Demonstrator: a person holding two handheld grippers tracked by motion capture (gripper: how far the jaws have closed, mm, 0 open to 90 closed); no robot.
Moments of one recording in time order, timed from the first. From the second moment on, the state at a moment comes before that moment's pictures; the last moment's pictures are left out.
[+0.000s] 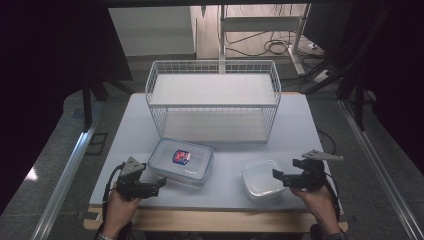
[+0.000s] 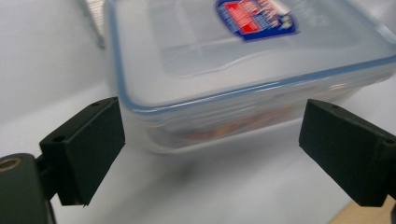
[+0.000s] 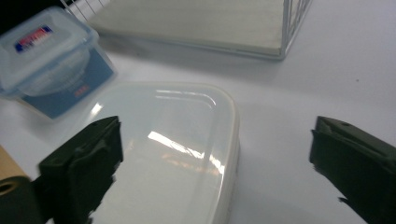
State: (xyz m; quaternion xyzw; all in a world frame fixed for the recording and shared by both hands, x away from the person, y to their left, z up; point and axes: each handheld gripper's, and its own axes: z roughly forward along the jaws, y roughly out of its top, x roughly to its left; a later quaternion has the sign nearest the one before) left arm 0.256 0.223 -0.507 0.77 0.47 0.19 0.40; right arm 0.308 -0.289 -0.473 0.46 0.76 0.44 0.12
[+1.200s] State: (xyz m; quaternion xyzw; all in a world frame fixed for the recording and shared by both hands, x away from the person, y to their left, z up) left arm 0.258 0.228 -0.514 0.76 0.46 0.21 0.40; right arm 0.287 -0.239 -0.461 0.37 0.82 0.40 0.17
